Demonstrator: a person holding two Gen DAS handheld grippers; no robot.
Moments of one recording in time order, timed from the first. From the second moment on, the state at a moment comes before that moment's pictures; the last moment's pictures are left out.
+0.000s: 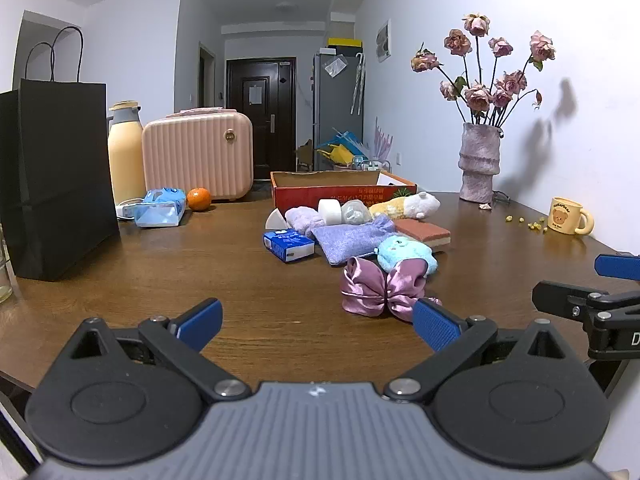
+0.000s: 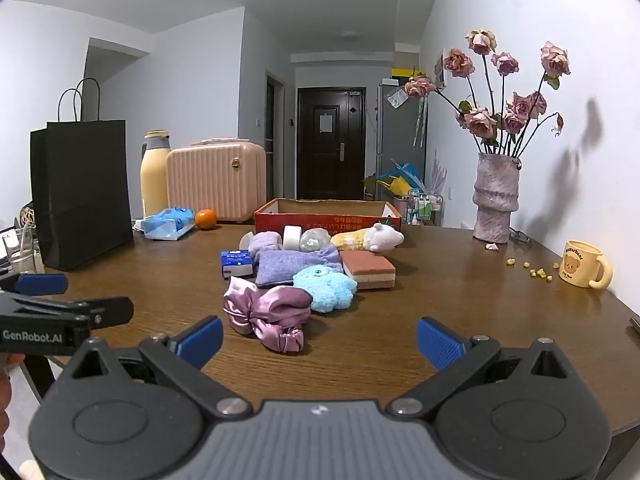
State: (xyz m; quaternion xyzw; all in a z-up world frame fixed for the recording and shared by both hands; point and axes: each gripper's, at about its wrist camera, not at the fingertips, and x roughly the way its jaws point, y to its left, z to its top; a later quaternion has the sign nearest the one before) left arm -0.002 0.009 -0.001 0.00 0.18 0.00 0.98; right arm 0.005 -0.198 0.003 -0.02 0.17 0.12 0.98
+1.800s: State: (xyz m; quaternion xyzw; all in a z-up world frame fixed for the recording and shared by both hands) left arm -0.003 0.010 0.000 0.00 0.18 0.00 0.98; right arm 0.002 -0.196 0.004 -0.02 0.16 0.12 0.98
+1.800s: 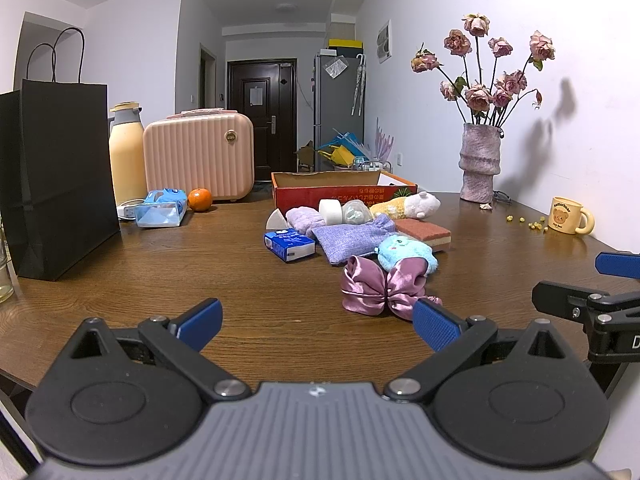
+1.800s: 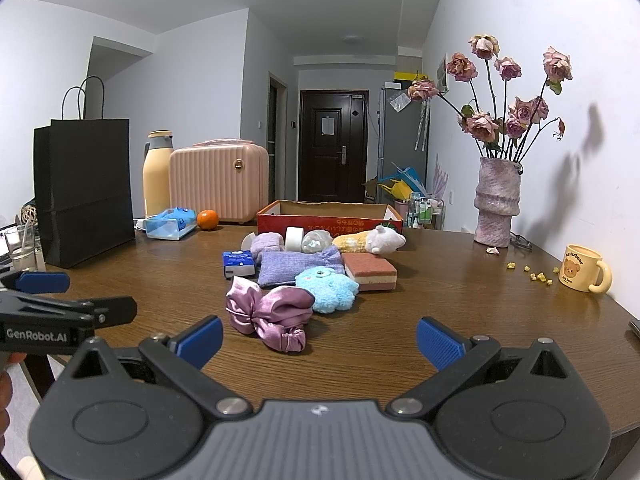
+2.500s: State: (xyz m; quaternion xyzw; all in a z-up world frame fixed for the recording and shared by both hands) left arm 0.005 0.014 -0.002 0.00 0.19 0.00 0.98; right arm 0.016 -0.191 0.003 -0.03 0.18 0.13 0.98
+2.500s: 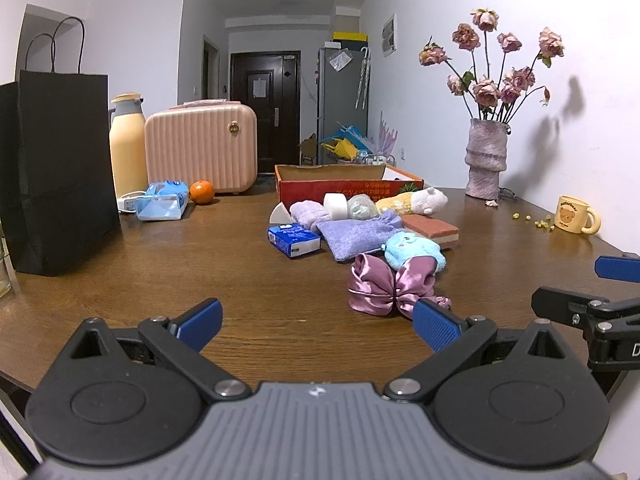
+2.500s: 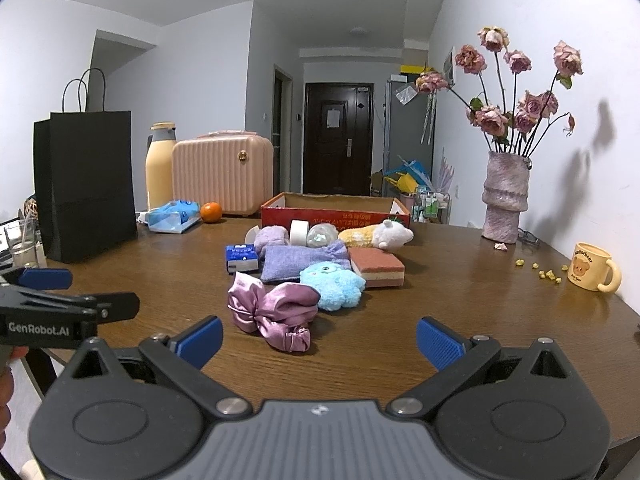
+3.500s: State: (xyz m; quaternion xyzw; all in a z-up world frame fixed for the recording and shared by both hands) left arm 0.073 0.037 -0.021 -0.02 0.24 0.01 0.97; right arm 0.091 -0.164 -0.013 -0.04 0.24 0.14 0.96
